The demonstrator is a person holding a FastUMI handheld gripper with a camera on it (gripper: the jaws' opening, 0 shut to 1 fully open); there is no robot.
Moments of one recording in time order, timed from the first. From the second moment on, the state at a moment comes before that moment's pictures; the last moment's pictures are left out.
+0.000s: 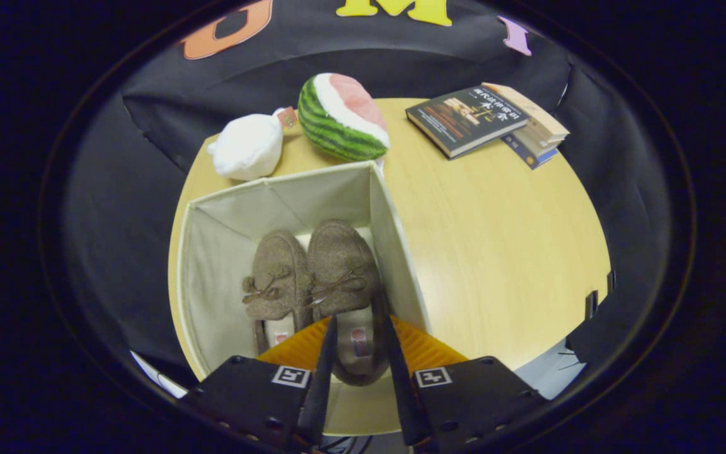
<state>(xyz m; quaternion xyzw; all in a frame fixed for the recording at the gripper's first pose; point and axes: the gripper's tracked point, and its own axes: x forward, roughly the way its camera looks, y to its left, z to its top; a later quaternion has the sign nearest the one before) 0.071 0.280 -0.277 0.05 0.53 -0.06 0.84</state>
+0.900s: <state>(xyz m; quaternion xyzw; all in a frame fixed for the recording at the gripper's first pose) 0.038 0.142 0.003 0.01 0.15 -0.06 0.99</state>
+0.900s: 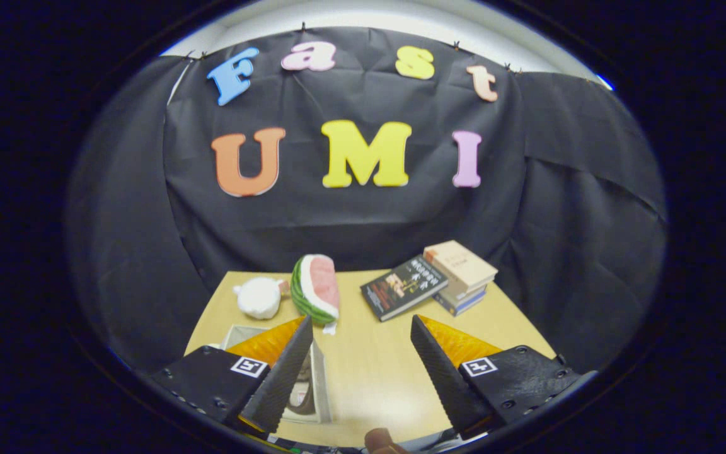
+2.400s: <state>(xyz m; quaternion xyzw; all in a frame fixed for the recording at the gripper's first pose) 0.001 0.060 0.120 0.01 -0.02 0.01 1.00</state>
